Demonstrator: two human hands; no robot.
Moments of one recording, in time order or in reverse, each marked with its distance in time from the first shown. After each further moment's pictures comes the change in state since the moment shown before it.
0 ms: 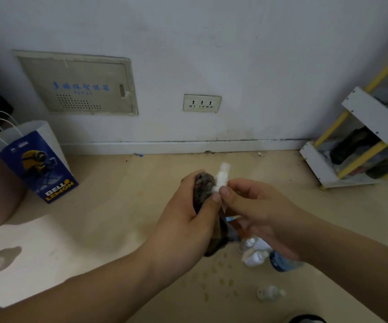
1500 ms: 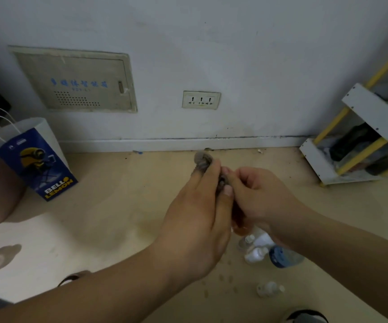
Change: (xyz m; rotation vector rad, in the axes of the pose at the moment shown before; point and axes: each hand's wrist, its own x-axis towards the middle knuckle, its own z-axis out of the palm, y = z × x) left_hand 0.004 -0.009 0.010 0.467 -0.010 0.252; right_hand 0.012 -0.007 0.009 -0.382 0.287 -0.078
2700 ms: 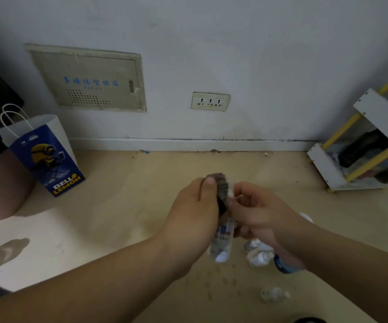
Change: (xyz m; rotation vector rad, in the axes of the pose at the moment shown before) left_hand 0.009 -0.004 -0.004 -0.457 0.069 -0.432; right_hand -0.009 0.009 0.010 0.142 -0.154 0.105
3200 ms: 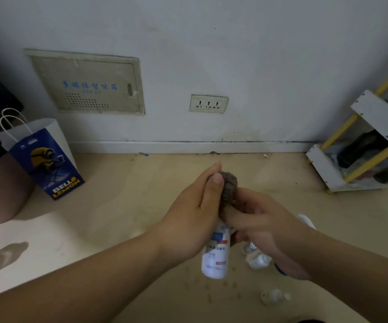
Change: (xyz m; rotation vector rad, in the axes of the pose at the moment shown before) left_hand -0.001 0.013 -0.011 0.086 -0.157 0.168; right_hand -0.011 -0.001 0.001 0.039 -0.123 -0.065
